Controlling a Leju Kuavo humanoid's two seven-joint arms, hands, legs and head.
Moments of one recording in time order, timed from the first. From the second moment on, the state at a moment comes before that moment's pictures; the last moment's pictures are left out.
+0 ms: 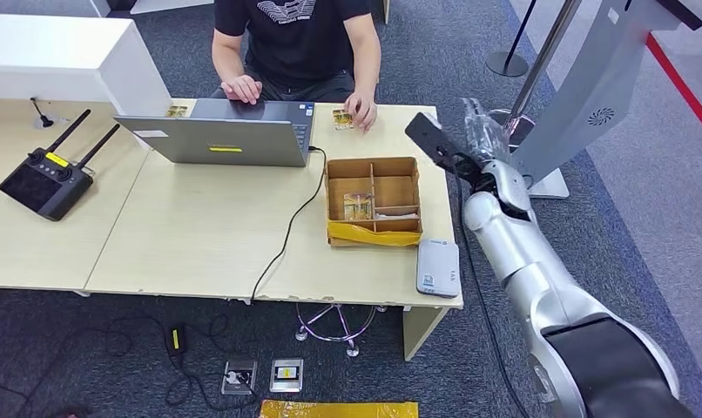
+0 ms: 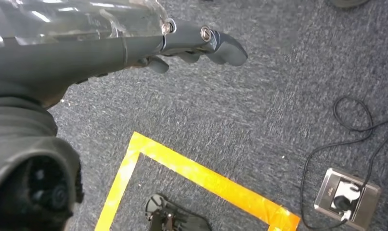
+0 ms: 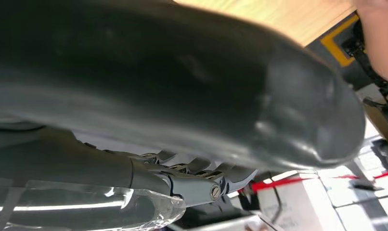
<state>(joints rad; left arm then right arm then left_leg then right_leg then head) -0.17 0.23 -0.85 -0.18 1.04 0.37 -0.25 -0.93 -0.06 0.29 -0.54 0.92 -0.15 0.05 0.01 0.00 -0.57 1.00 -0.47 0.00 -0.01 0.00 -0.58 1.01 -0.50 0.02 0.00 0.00</state>
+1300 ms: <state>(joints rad) -0.17 0.24 -0.85 -0.17 1.06 0.34 -0.23 -0.34 -0.71 -0.41 -0.29 0.17 -0.03 0.00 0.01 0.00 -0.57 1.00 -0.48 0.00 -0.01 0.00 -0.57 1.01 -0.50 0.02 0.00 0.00</state>
